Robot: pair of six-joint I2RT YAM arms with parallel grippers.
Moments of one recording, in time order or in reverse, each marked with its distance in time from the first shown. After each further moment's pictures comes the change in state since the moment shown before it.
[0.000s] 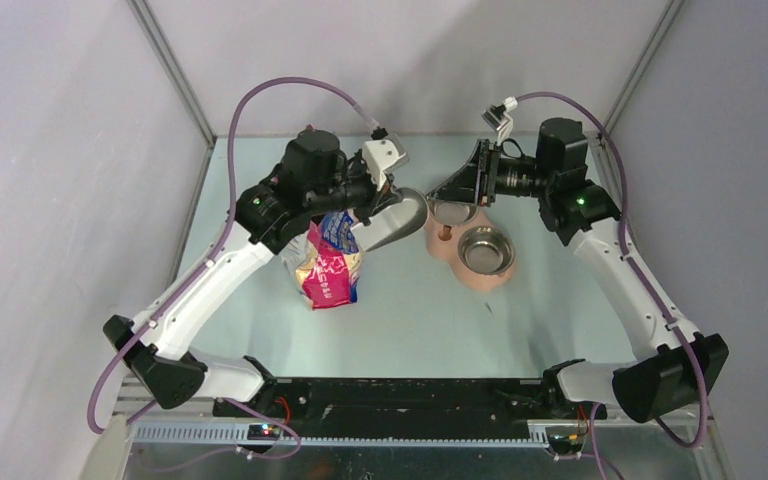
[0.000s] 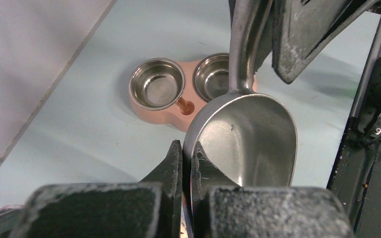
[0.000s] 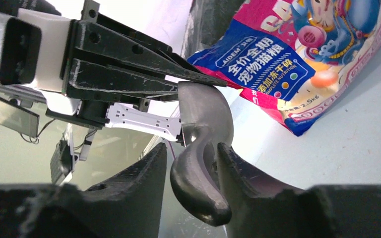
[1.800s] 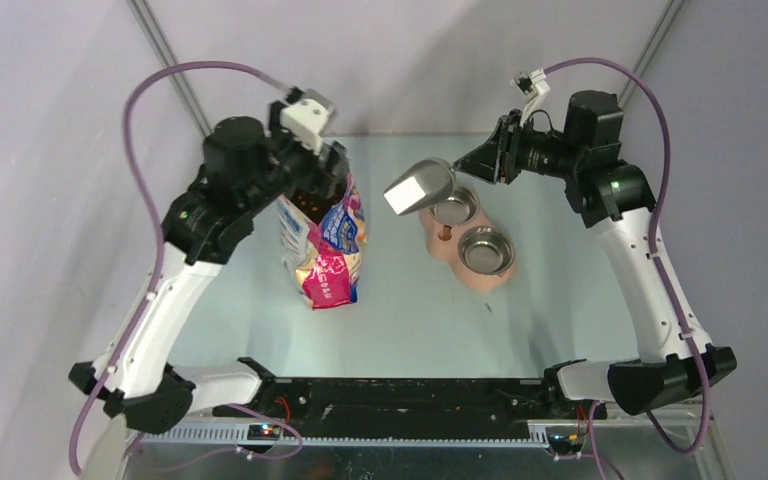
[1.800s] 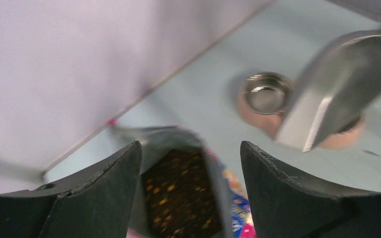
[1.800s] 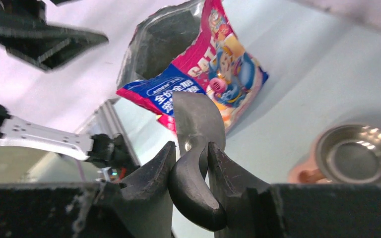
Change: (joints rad) left arm 0.095 -0.105 0.134 -0.074 -0.319 0.006; right arm -0.074 0.029 0.232 -0.264 0.169 -0.420
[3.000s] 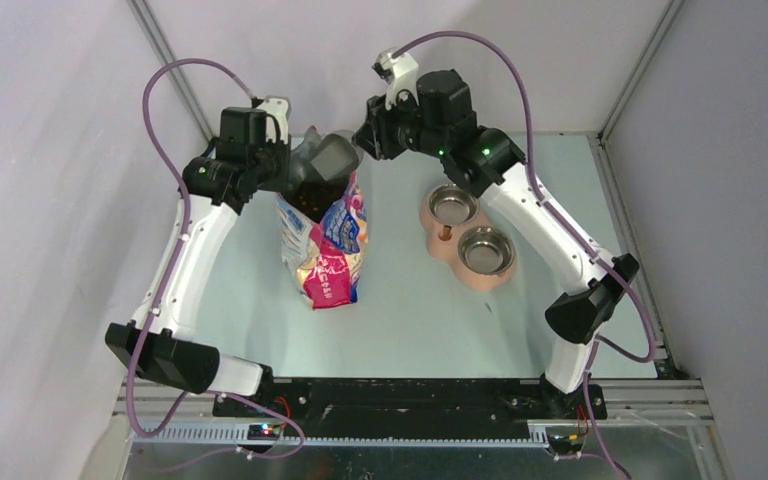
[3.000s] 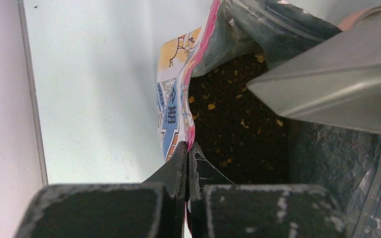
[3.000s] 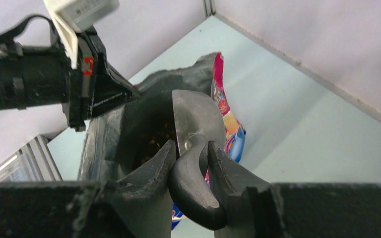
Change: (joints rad) left arm 0.364 0.166 -0.041 -0.245 -0.140 -0.297; right arm 0.482 0.493 0.561 -0.005 0.637 -0.162
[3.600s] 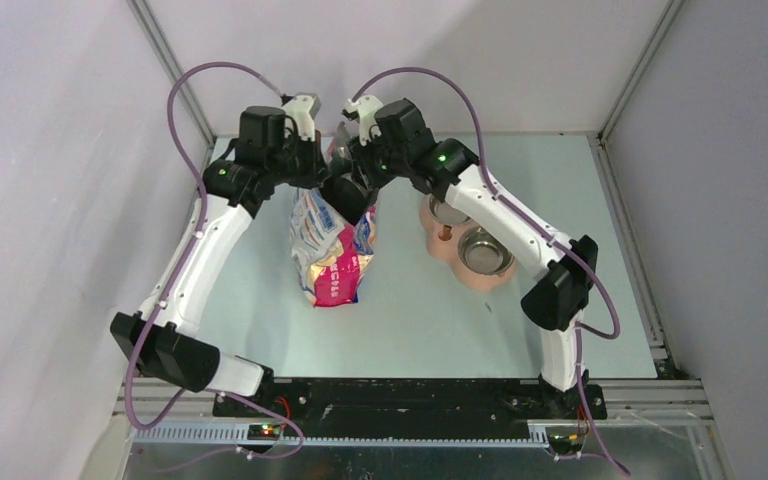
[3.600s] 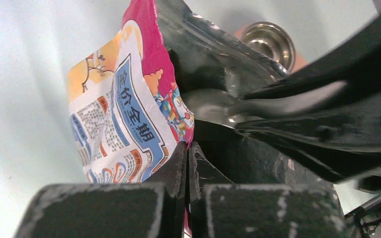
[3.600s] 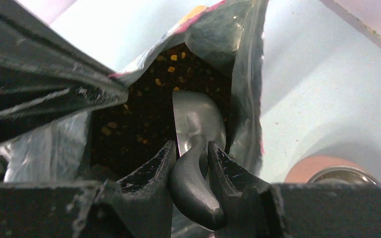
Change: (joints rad) left arm -0.065 0.006 -0.053 0.163 0.279 -0.097; right arm 0.040 0.137 -0.033 -0.130 0.090 -0.082
